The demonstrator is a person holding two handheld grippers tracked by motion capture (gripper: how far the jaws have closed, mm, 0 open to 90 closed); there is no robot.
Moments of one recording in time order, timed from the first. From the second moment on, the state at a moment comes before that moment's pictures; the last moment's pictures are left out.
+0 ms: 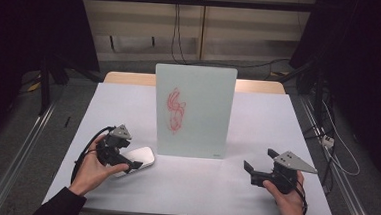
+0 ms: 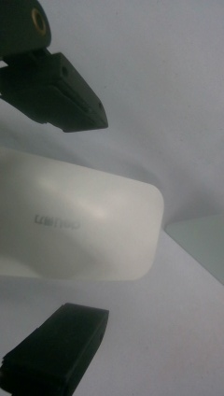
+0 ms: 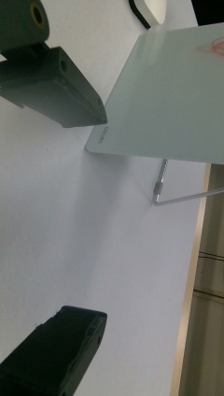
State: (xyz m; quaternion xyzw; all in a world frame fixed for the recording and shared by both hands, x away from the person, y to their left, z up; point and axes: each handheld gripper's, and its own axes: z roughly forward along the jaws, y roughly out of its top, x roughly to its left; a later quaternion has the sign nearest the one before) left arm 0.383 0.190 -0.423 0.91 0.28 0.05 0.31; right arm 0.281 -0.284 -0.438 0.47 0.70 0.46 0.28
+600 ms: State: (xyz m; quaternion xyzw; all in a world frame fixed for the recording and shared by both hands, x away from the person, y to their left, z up) left arm 0.385 0.183 -0.435 0.93 0.25 0.03 0.27; right arm 0.281 -0.283 -0.438 0.47 0.70 0.46 0.28
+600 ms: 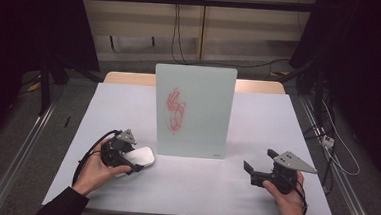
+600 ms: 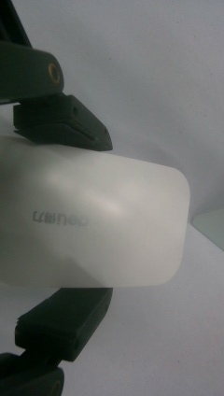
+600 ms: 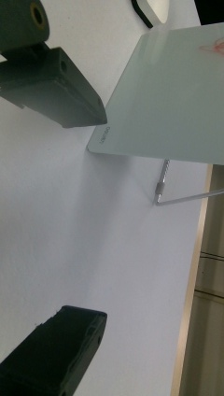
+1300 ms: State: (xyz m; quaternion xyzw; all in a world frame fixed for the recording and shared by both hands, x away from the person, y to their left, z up) left arm 0.384 0.185 -0.434 0.93 0.24 0.03 0.26; right arm 0.281 -0.283 -0.438 0.47 0.70 0.46 0.28
